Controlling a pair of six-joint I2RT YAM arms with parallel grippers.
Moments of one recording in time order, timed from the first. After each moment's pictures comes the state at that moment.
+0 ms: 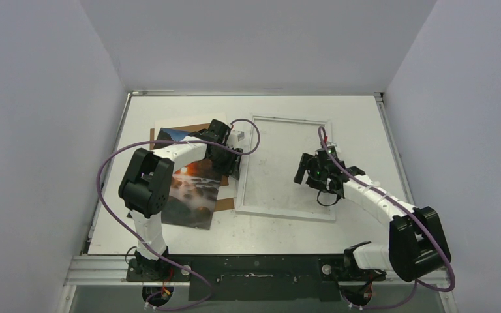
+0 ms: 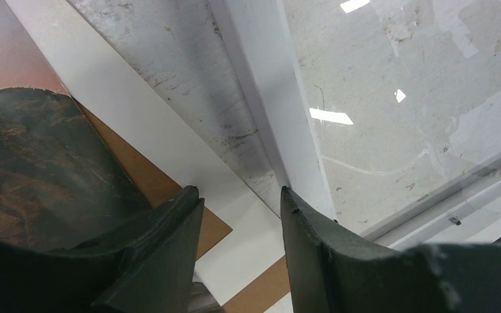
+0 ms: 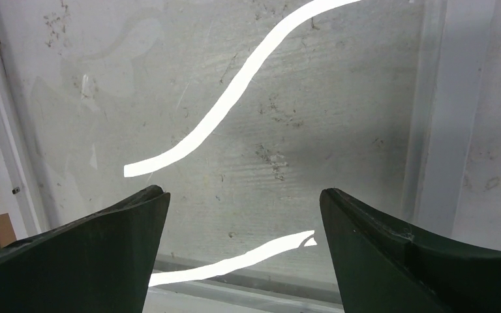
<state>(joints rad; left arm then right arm) -0.47 1.92 1.27 -0.52 0.31 -0.14 0.36 1.29 0.71 -0.36 0.03 0.59</state>
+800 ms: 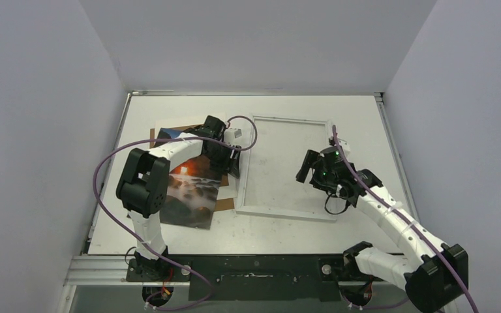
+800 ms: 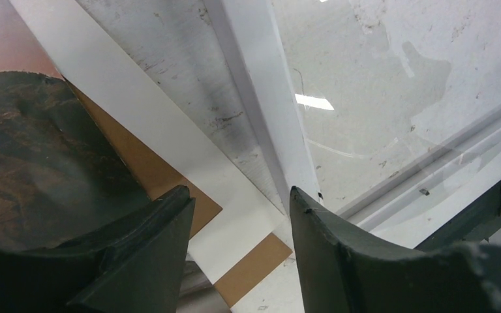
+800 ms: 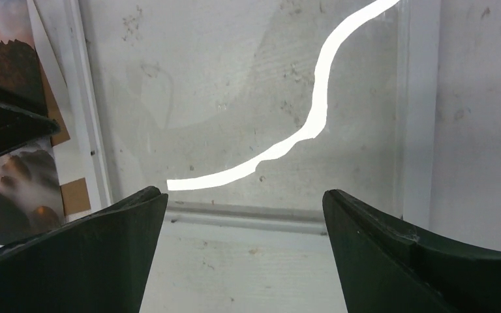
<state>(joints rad) -0.43 1.91 1.31 -0.58 0.40 -0.14 0.45 1.08 0.84 -0.62 0.11 0.67</state>
